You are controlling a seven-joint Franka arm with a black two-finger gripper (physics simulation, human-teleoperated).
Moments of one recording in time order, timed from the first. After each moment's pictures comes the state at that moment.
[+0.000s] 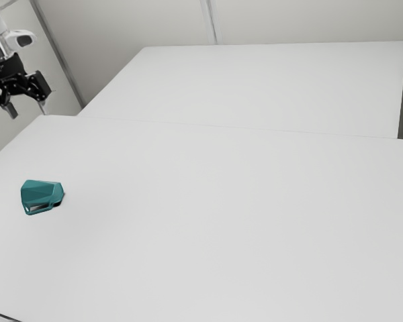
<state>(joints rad) 0.29 0.02 0.13 -1.53 0.00 1.48 0.14</state>
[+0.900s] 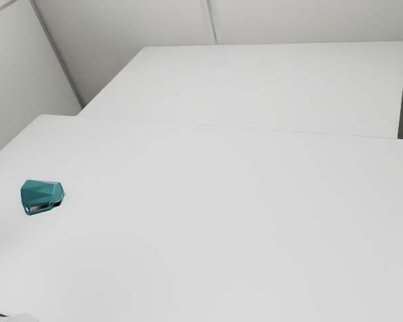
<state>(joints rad) 0.80 0.05 0.15 -1.92 -0.42 1.92 0.82</state>
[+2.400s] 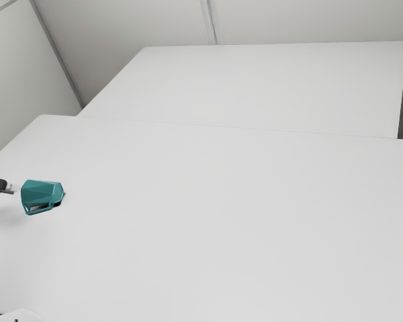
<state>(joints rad) 0.88 0.48 0.15 -1.71 -0.86 1.75 1.47</state>
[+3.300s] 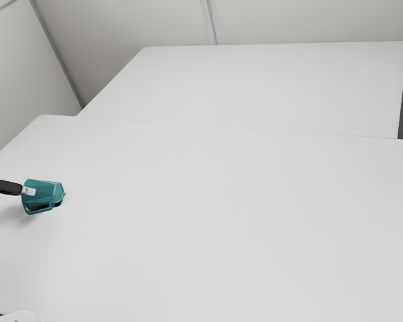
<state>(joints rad) 0.84 0.52 0.14 -1.71 -0.88 1.73 1.50</state>
